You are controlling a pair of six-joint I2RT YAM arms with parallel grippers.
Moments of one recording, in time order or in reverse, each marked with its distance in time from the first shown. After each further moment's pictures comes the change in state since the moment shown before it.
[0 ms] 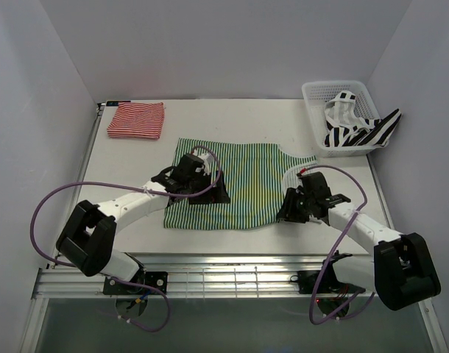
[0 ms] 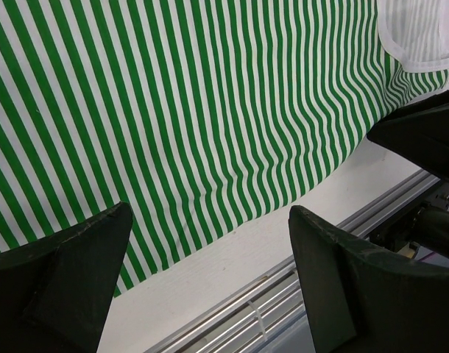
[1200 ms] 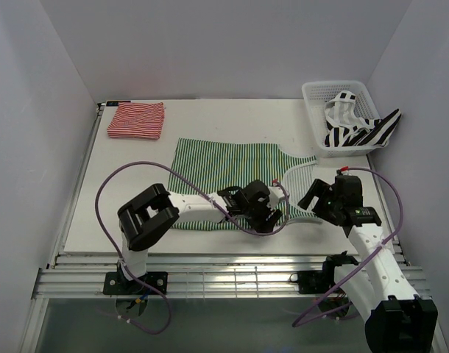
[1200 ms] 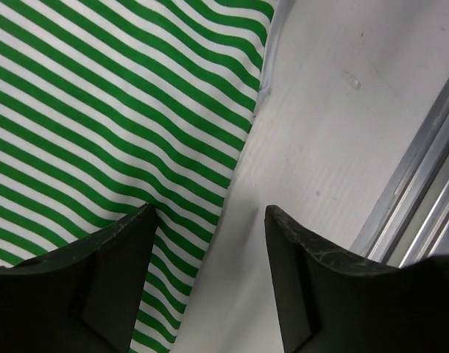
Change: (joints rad) left arm -0.445 0.433 0.266 0.209 -0.065 0.458; right arm -0.274 -0.362 0.017 -0.220 0.140 -0.004
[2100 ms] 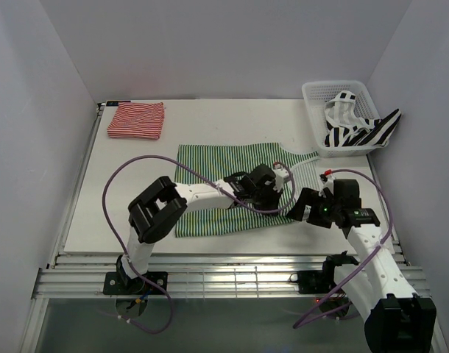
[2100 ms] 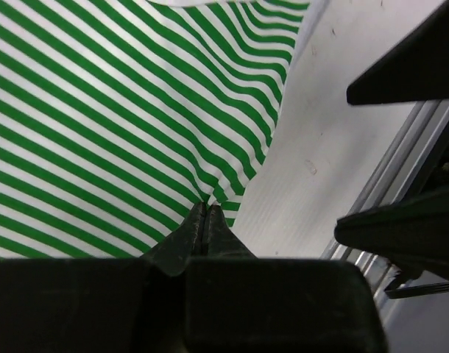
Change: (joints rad) left arm 0.041 0.123 0.208 -0.060 0.042 -0.161; right arm -0.019 -0.013 -0.032 -0.042 -0.294 -0.203
